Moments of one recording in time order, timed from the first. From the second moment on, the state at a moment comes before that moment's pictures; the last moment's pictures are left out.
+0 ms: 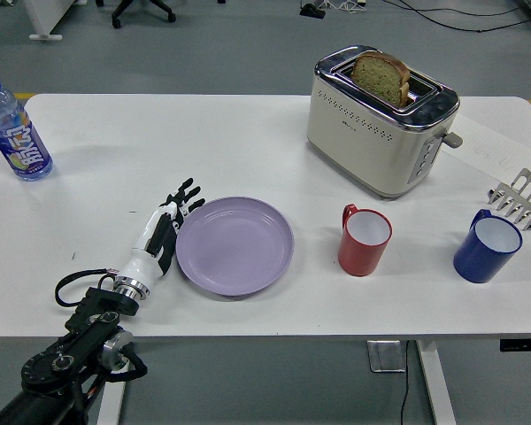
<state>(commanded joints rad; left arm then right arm) -0.37 0.00 -1.08 -0.80 0.97 -0.05 -0.47 0.03 -0.08 0.96 0.18 -0.94 -0.09 -0.04</state>
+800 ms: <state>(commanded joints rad) -0.39 0.00 -1.03 -0.81 0.96 -0.06 -0.47 0.04 -0.08 0.96 0.18 -0.94 -0.09 -0.04</state>
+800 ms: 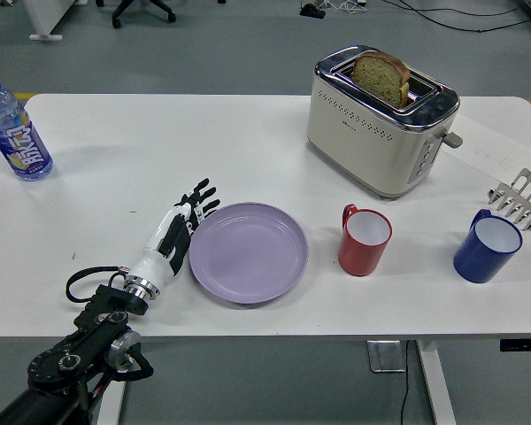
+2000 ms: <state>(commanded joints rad) -0.36 0.00 -1.34 -0.89 1.08 -0.09 -0.38 0.03 -0.09 0.98 0.18 -0.93 -0.09 -0.04</state>
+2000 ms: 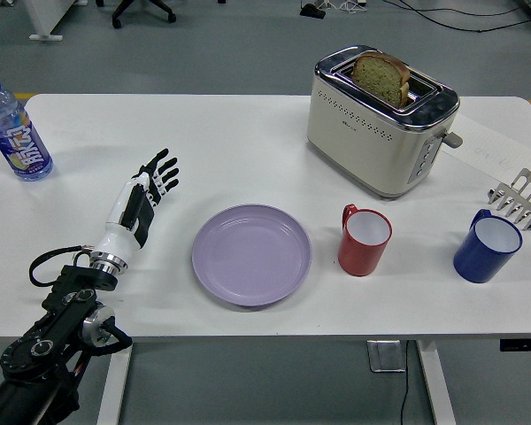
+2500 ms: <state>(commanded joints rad) -0.24 0.13 -1.52 -1.00 1.10 -0.18 -0.24 0.02 -0.09 0.99 0.18 -0.94 -0.10 -0.04</state>
